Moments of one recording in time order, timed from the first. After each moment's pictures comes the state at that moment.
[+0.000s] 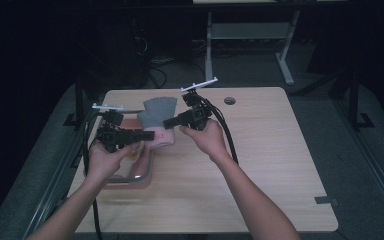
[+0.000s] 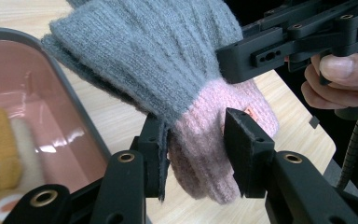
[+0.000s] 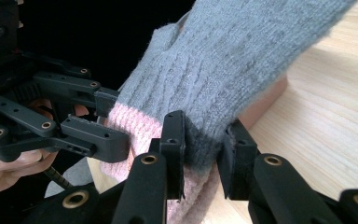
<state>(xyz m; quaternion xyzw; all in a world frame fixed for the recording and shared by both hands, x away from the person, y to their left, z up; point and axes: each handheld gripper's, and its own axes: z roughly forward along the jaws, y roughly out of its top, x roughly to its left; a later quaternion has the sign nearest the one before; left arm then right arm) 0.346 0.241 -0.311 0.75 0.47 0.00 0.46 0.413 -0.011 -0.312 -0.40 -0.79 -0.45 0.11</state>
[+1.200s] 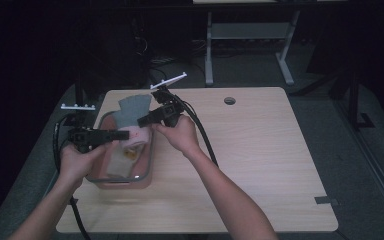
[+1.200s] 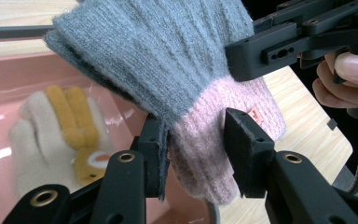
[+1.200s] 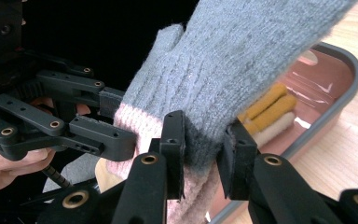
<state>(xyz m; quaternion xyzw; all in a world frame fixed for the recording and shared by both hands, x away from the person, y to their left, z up) 0.340 0.303 -0.305 0.74 0.50 0.02 0.45 0.417 0.059 -0.299 -0.38 -0.81 -0.44 0.11</state>
